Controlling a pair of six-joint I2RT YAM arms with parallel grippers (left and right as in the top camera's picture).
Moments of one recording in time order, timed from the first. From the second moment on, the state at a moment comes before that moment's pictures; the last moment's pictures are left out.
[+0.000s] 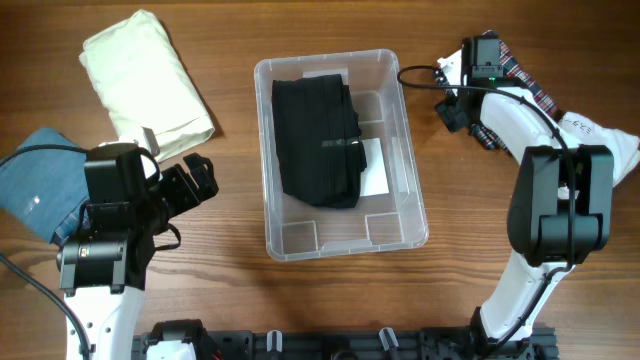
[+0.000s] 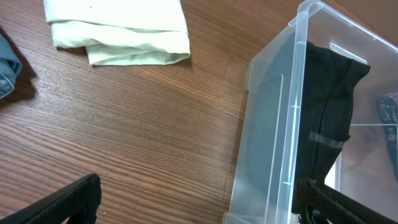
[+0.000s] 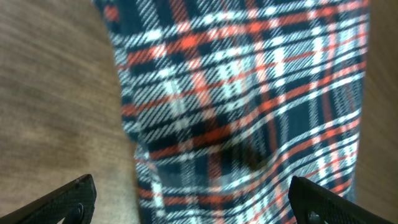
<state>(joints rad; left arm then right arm) 0.05 0.94 0.91 -0.84 0.12 -0.43 0.02 2.04 1.39 -0.42 0.32 -0.57</state>
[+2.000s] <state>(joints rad) 0.05 0.94 0.92 -0.83 0.12 -0.43 0.68 1.38 1.37 -1.12 -0.35 -0.86</state>
